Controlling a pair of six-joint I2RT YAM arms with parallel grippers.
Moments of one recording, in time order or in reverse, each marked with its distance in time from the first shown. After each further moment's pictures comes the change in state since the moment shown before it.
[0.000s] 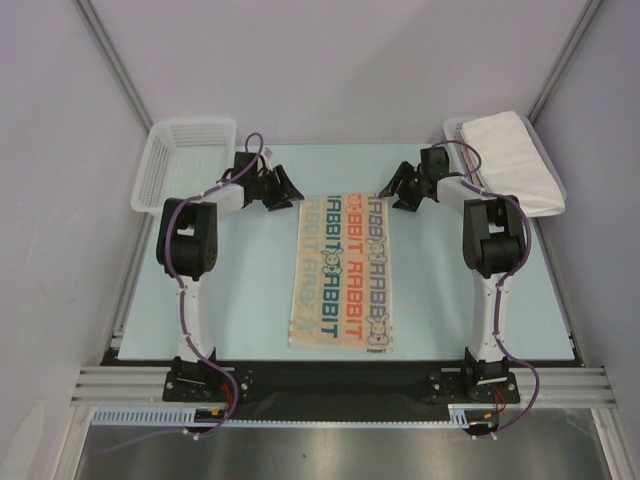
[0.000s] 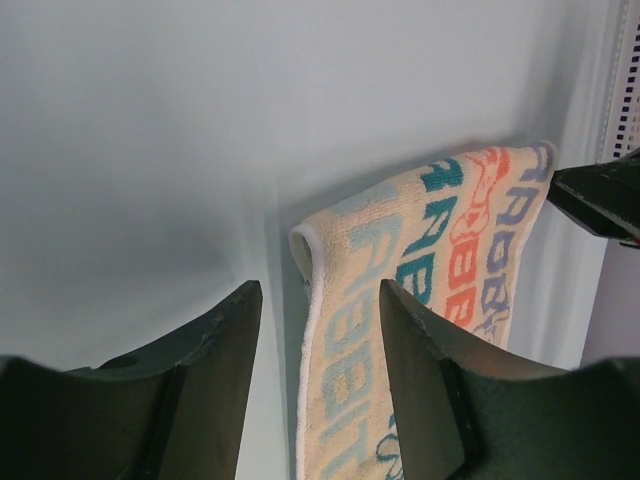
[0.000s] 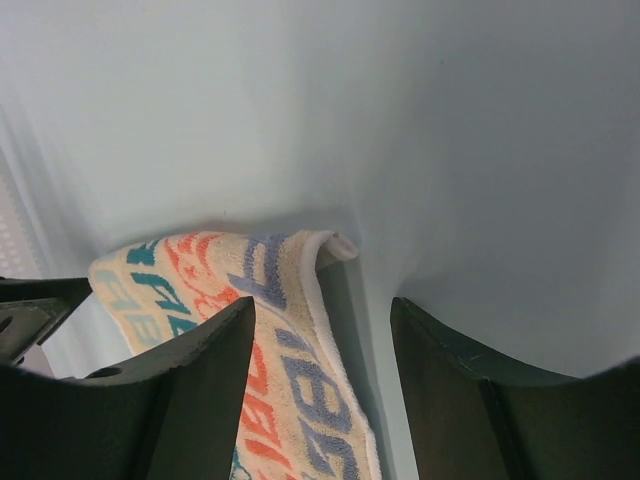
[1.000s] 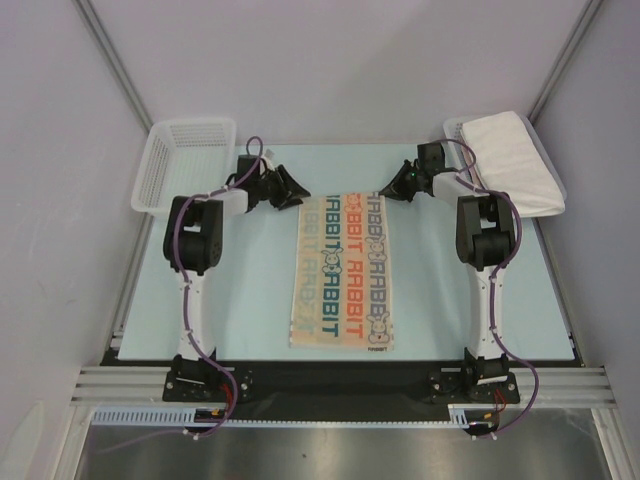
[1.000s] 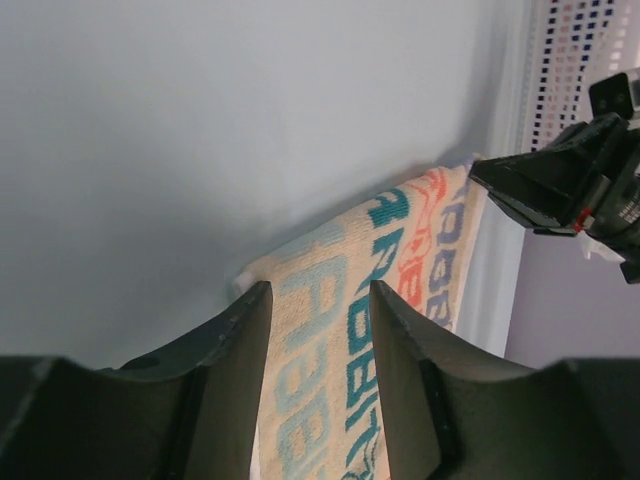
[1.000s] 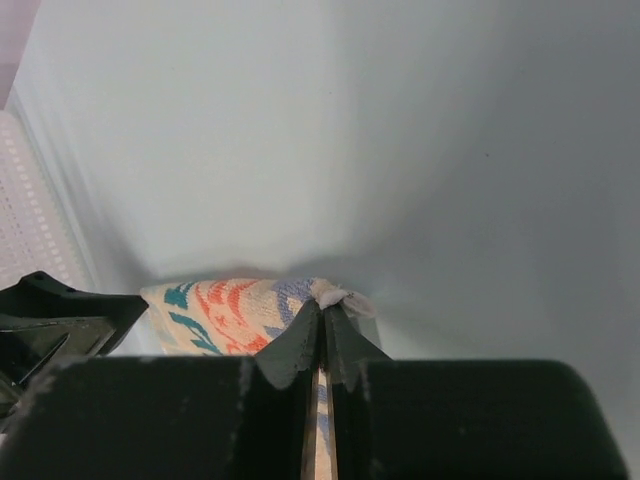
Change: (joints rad) left arm 0.005 0.108 0.013 0.223 0.152 -0.198; right arm -0.005 0.132 0.166 -0.011 -0.064 0.085
